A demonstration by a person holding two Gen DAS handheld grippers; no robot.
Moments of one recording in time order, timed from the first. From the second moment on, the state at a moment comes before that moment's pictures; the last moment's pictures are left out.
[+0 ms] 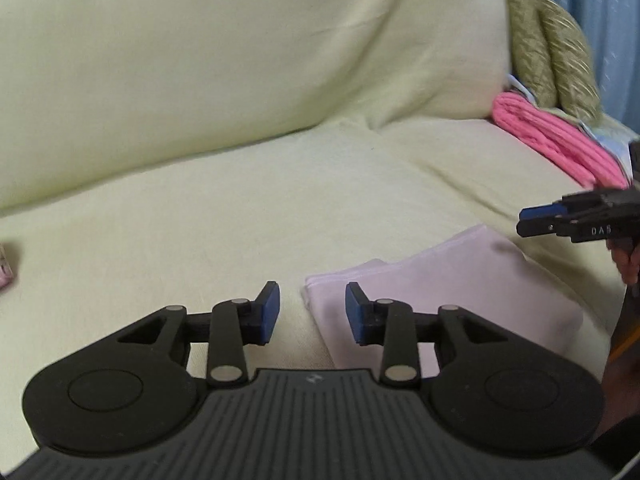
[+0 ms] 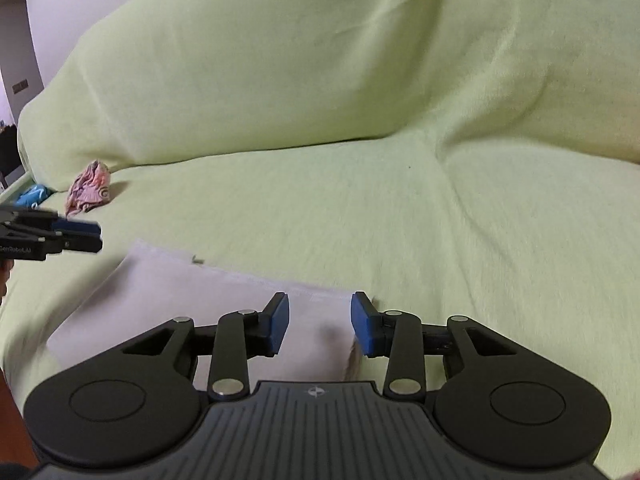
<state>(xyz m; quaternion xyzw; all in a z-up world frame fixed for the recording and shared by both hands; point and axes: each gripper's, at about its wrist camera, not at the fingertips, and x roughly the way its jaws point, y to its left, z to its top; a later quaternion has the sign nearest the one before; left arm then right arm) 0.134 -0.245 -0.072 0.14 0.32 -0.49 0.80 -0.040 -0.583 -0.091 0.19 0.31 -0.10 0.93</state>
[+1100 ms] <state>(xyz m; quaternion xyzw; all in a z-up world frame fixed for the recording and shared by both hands) 0.150 -0.285 -0.119 0.17 0.30 -0.49 0.80 -0.014 -0.585 -0.142 0.17 0.31 -0.09 0.93</state>
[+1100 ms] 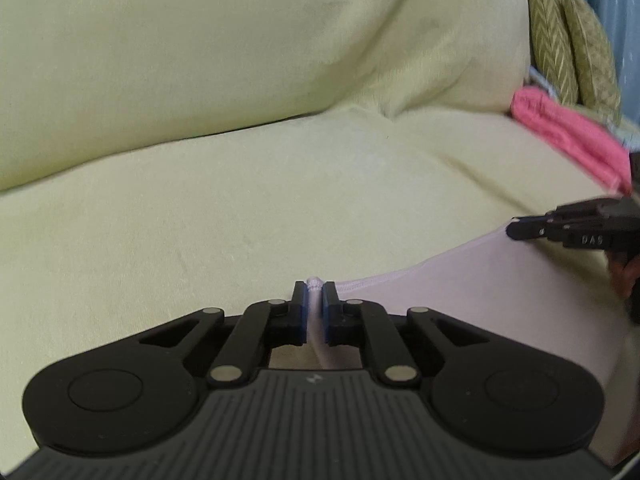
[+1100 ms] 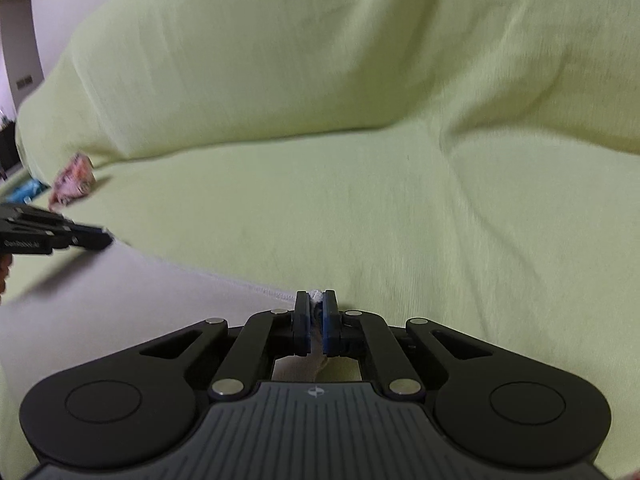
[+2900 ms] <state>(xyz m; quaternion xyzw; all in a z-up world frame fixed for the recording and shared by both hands) -0.038 -0.190 -0.224 0.75 -0.22 -0.41 0.47 -0.142 -0.372 -0.187 -0.48 0.34 0.00 0.81</state>
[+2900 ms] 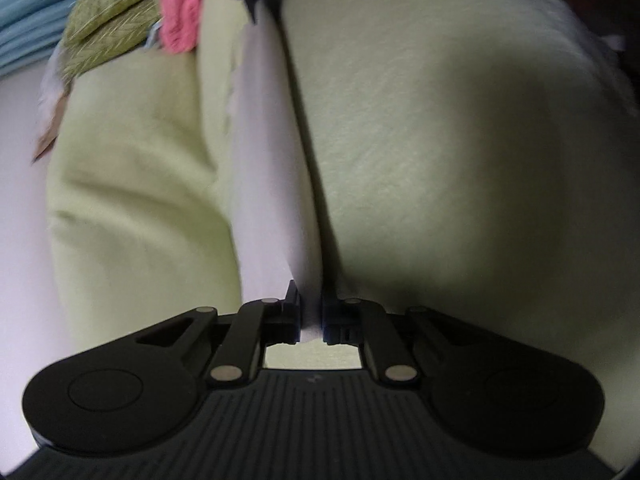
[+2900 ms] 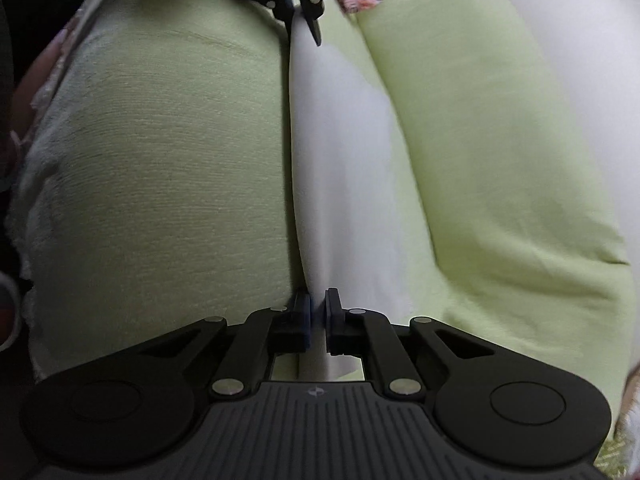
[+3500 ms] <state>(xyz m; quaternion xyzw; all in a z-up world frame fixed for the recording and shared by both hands) -0.002 -0.249 -0.093 0.28 0.22 -0.52 0.77 -0.118 -0.441 -0.125 0.15 0.29 -0.09 0.94</state>
